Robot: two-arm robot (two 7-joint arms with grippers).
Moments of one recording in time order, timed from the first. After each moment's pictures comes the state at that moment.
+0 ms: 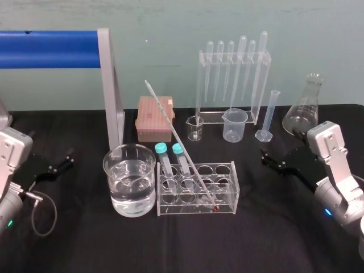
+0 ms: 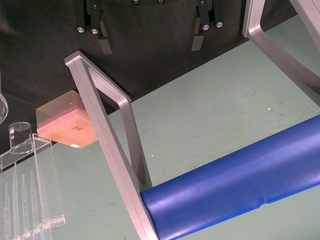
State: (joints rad) left arm -0.20 0.60 0.45 -1.41 -0.25 -0.12 0.03; right arm 0.20 0.60 -0.45 -1.41 0.25 -0.12 -0.03
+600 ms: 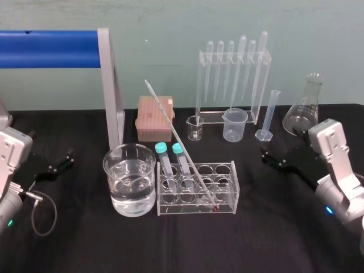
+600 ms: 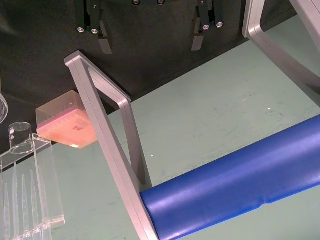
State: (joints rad) left arm -0.20 0.60 0.45 -1.41 -0.25 -0.12 0.03; right arm 0.20 0.61 -0.45 -1.42 0.26 -0.12 -0.02
